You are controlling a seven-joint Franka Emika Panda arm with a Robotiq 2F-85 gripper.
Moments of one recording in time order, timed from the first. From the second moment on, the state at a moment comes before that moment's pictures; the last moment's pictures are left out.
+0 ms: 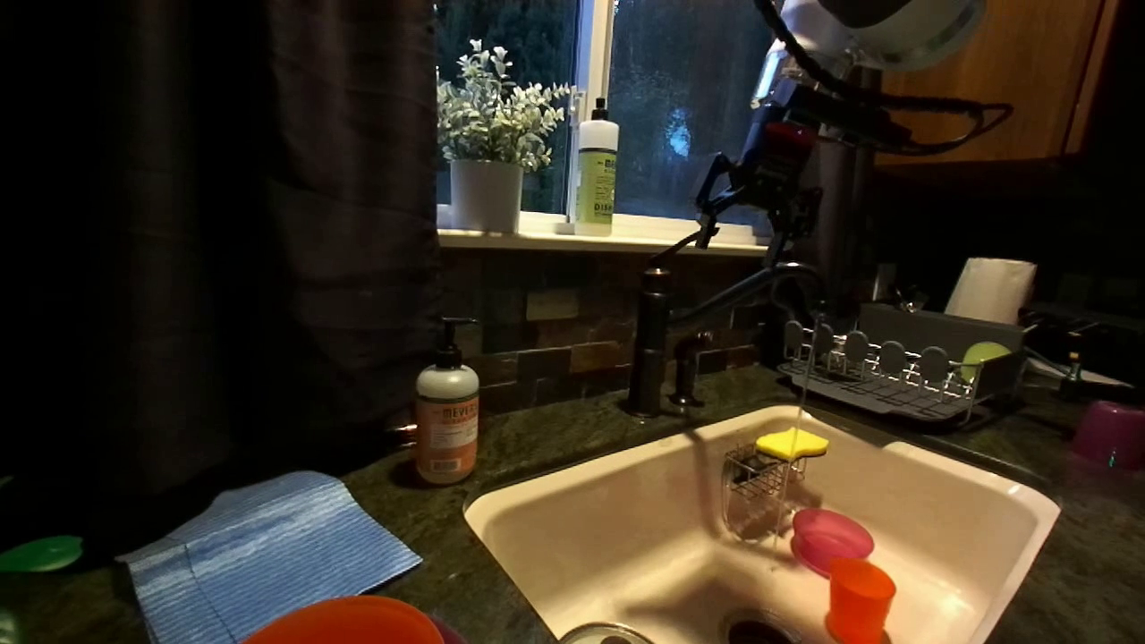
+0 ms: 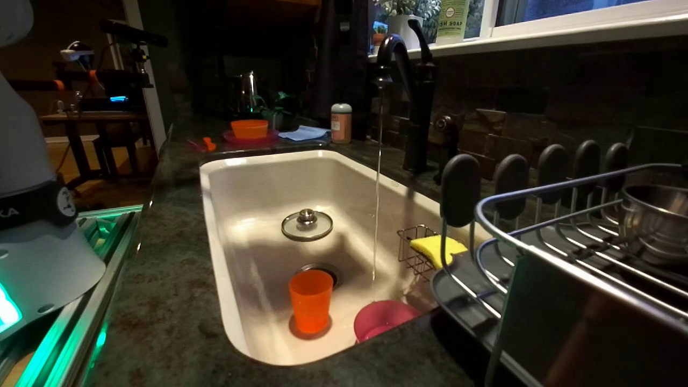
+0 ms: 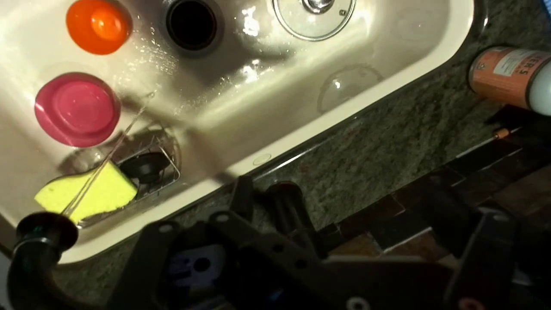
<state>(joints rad) 0.01 -0.30 0.21 -2.29 0.20 2.17 0.53</state>
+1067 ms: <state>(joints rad) 0.04 -0.25 0.21 -2.48 0.03 2.14 0.73</state>
